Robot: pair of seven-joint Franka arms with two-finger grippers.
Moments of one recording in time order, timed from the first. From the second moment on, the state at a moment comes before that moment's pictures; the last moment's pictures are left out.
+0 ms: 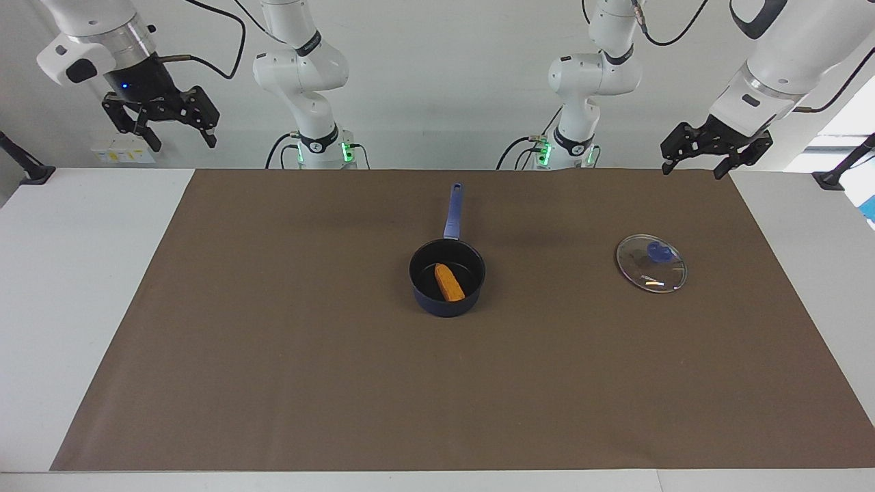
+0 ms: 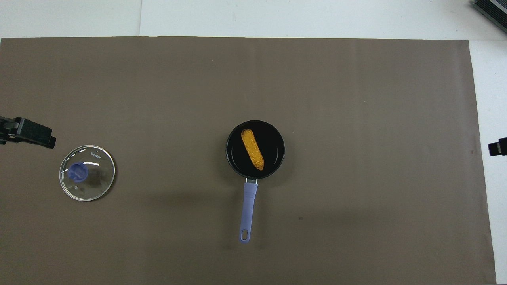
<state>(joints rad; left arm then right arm) -0.05 0.04 -0.01 -1.44 -0.02 1.37 0.09 0.09 -0.07 -0.20 -1.50 0.00 1.43 -0.18</state>
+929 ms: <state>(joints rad) -0.05 0.04 -0.01 -1.44 -0.02 1.32 0.09 0.15 -0.07 -0.19 -1.51 -0.03 1.43 -0.18</state>
